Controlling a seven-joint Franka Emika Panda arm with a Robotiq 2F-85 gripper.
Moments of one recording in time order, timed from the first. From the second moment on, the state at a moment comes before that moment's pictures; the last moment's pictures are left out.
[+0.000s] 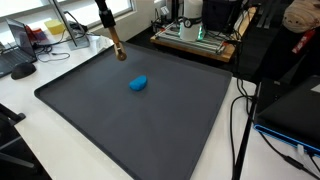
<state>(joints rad) -0.12 0.06 -0.10 -1.95 0.07 1.99 0.38</state>
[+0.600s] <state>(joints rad) -0.10 0.11 -0.10 -1.94 0.04 1.99 0.61</state>
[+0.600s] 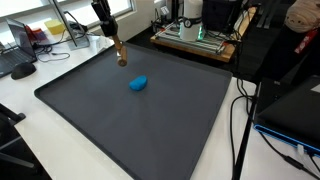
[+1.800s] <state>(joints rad) -0.13 0.37 -0.14 -1.80 0.19 1.98 0.78</state>
